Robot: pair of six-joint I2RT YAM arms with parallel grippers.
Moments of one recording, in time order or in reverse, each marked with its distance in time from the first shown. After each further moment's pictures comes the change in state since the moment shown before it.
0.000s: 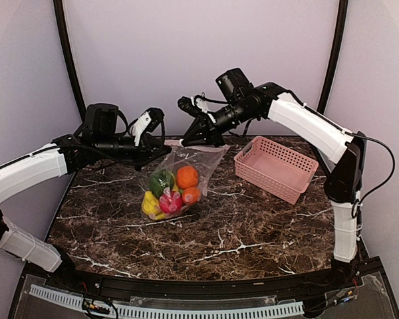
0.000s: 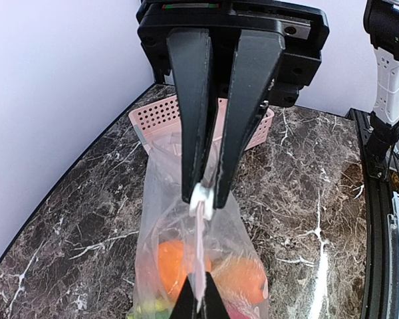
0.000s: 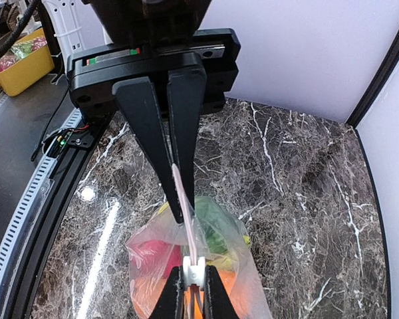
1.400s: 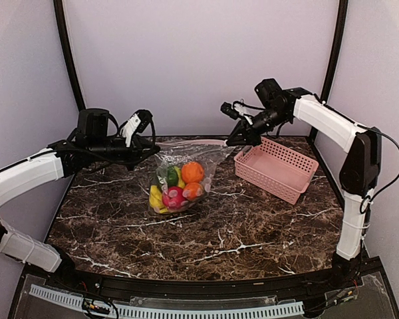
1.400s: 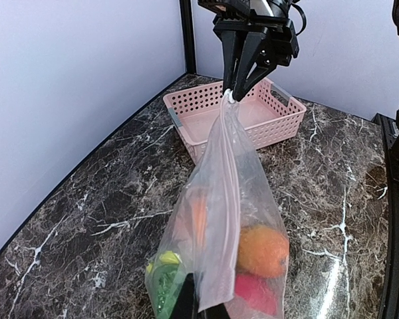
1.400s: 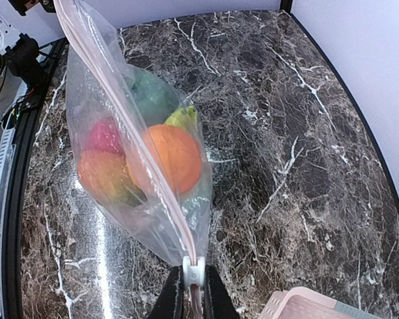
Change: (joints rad) left arm 0.093 -0.039 -0.084 0.051 -0.027 -0.019; right arm -0.279 -0.091 -0.242 -0.077 0.081 -0.034
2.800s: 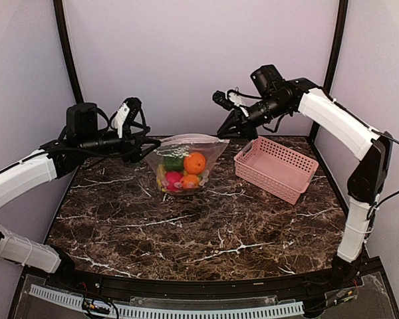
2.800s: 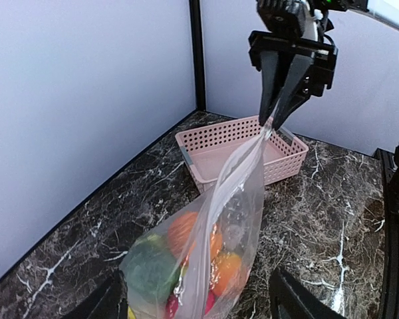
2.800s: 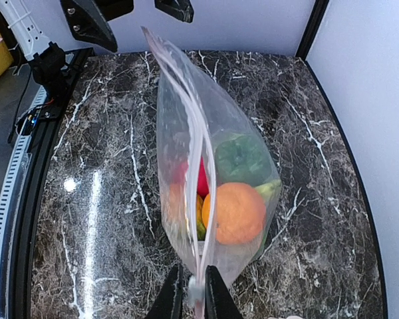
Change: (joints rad) left arm 0.029 -0.054 -0.042 0.129 0.033 -0.074; right arm 0.109 -0.096 0.028 0.005 0.005 0.015
